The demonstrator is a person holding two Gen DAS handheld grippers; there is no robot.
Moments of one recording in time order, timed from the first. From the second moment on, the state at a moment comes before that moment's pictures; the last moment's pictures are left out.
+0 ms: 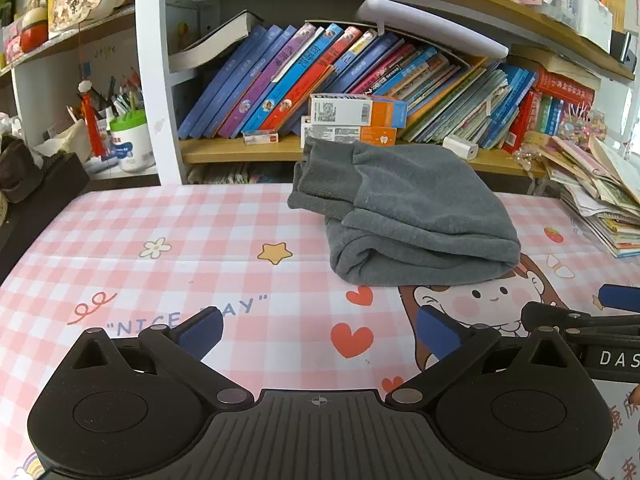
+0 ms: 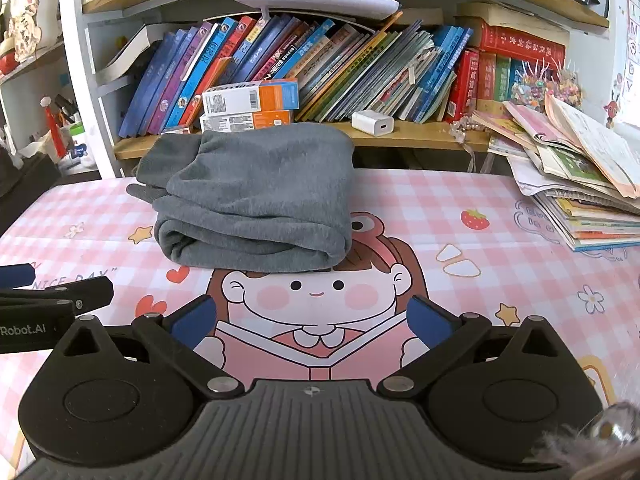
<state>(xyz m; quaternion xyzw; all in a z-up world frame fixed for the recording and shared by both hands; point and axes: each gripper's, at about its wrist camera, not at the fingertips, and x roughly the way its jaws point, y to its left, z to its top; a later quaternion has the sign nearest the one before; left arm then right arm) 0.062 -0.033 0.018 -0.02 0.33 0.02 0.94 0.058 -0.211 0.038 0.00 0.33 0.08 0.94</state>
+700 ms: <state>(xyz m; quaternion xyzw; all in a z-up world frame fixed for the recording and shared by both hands) 0.060 -0.033 0.017 -0.02 0.33 0.01 0.94 0.057 -0.211 0.037 0.00 0.33 0.08 0.94</state>
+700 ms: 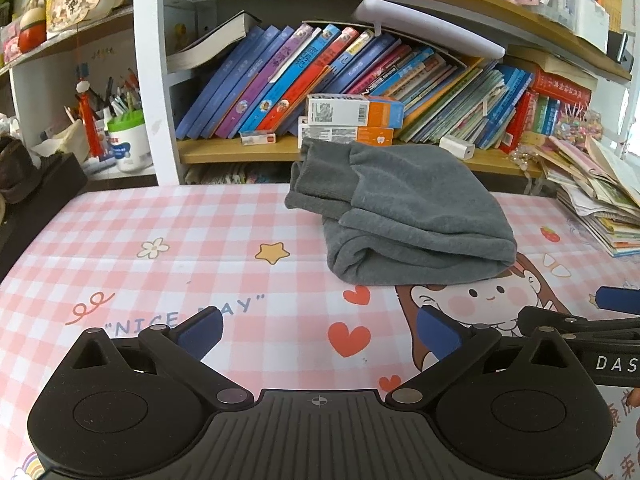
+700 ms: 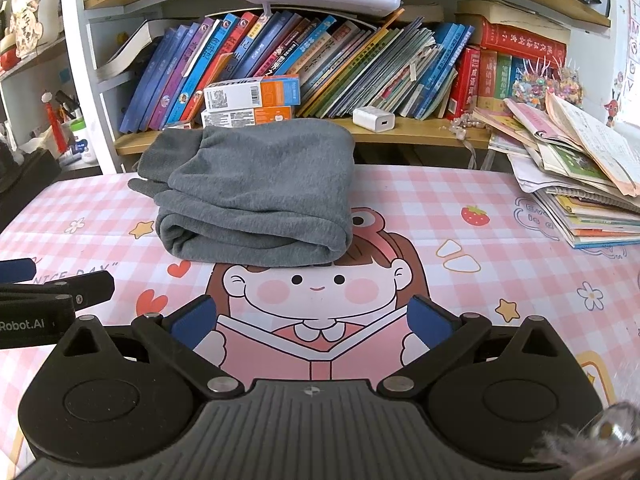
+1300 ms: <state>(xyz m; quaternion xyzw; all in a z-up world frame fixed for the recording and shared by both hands) 0.059 -0.029 0.017 -0.03 0.33 0.02 0.94 0.056 -0.210 0.038 0.00 0.33 0.08 0.94</state>
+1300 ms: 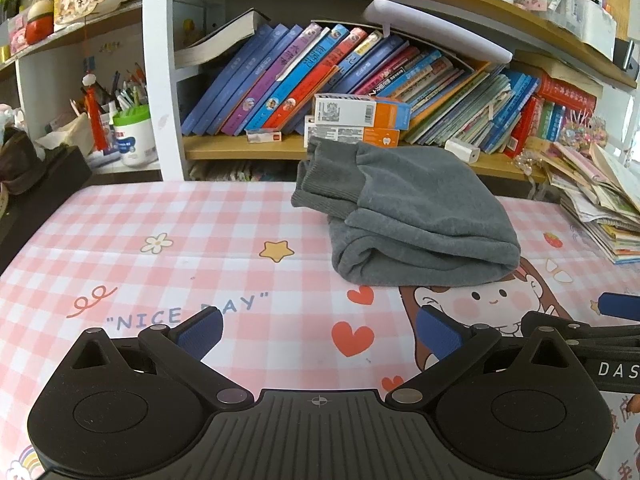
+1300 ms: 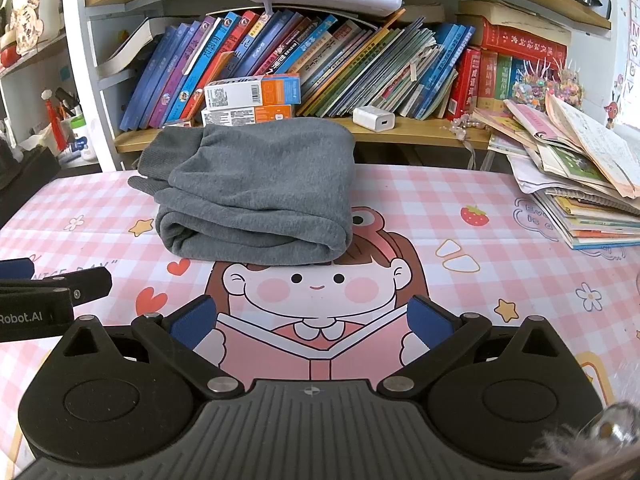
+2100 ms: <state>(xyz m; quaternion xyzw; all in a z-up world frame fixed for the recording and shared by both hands) 0.056 -0.027 0.018 -0.04 0.33 0.00 0.94 0.054 -0.208 0.036 0.00 0.34 0.08 0.94</state>
